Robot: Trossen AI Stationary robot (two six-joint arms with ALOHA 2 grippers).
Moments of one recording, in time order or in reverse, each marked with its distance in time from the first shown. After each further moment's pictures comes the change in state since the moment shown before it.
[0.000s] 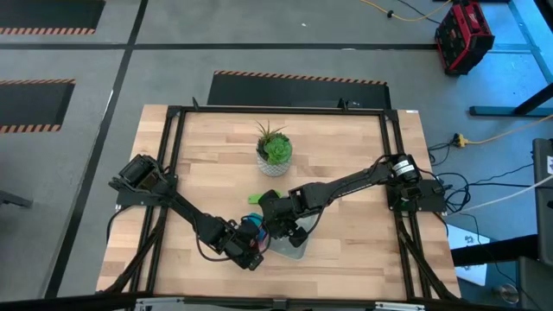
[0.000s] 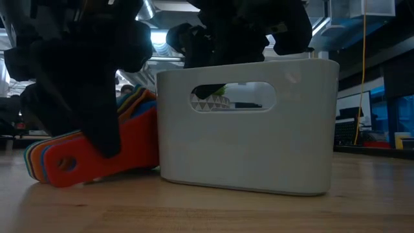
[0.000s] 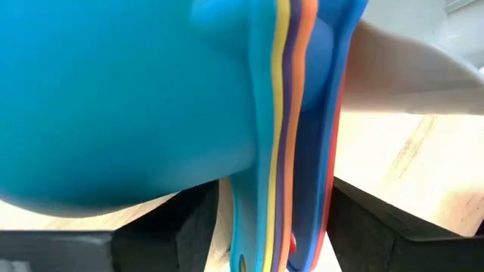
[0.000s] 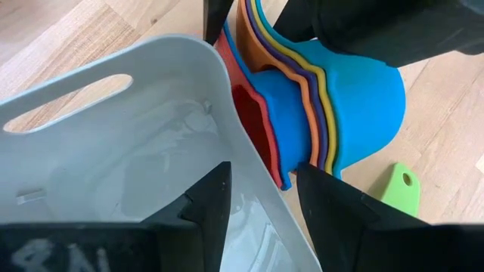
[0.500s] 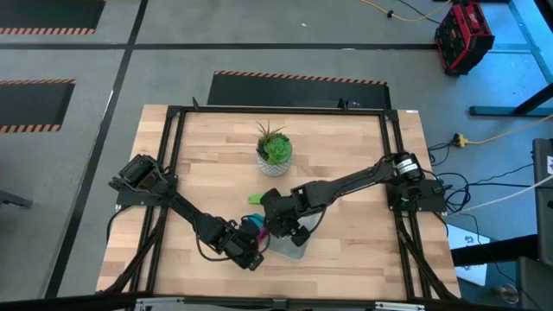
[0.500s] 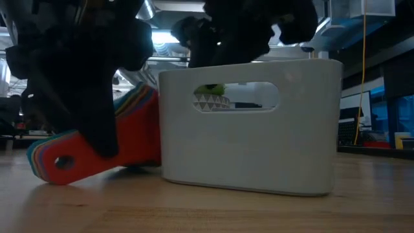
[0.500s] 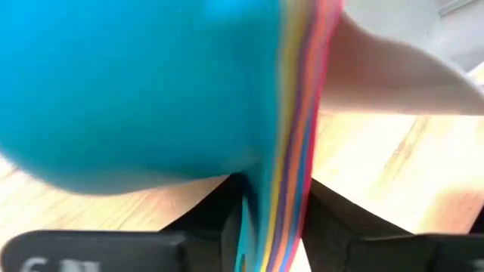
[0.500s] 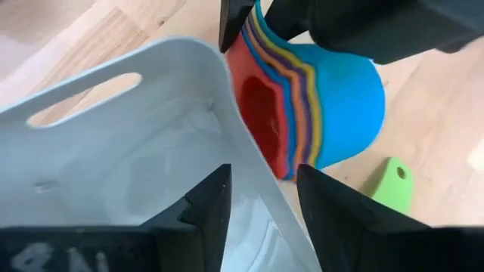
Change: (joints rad) left arm 0.001 0.000 0.001 0.003 0.002 -0.002; right arm 0.000 -0.032 0.000 -0.037 0.001 -0.001
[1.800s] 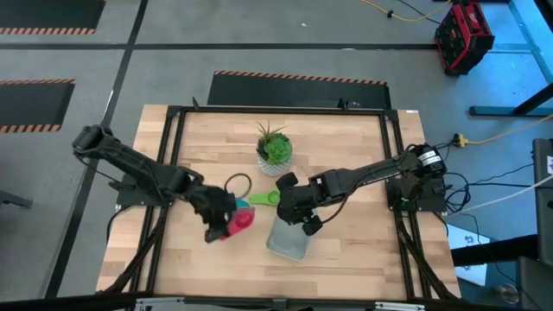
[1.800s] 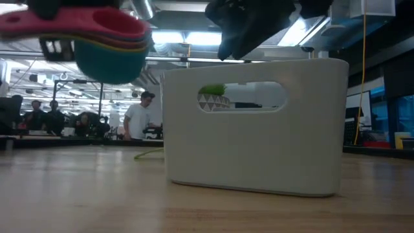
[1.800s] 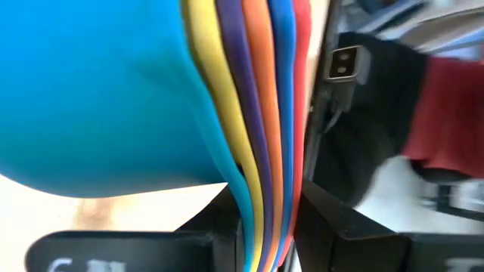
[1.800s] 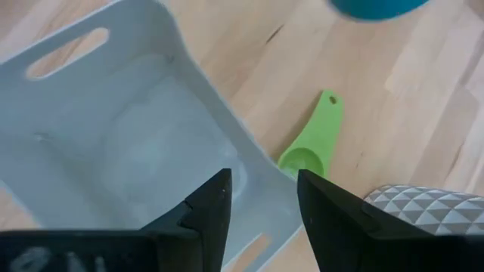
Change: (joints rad) left arm 0.223 -0.649 -0.284 -0.093 0.563 0.474; right arm -0.015 -0.194 -0.073 -0.132 0.158 0.084
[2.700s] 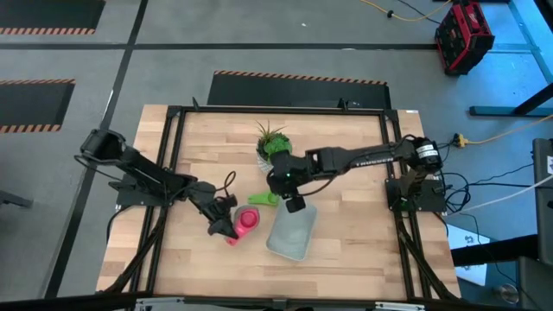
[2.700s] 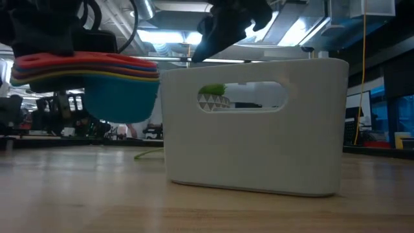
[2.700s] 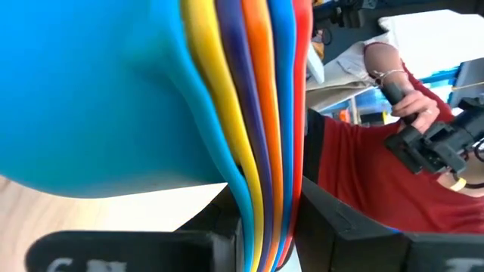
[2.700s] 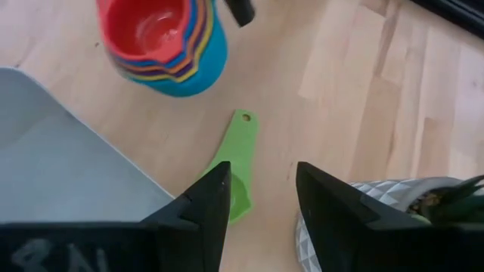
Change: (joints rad) left arm 0.069 0.139 -0.509 1.122 0.094 -0.228; right arm -0.183 0.002 -0.002 0.180 -0.083 0.044
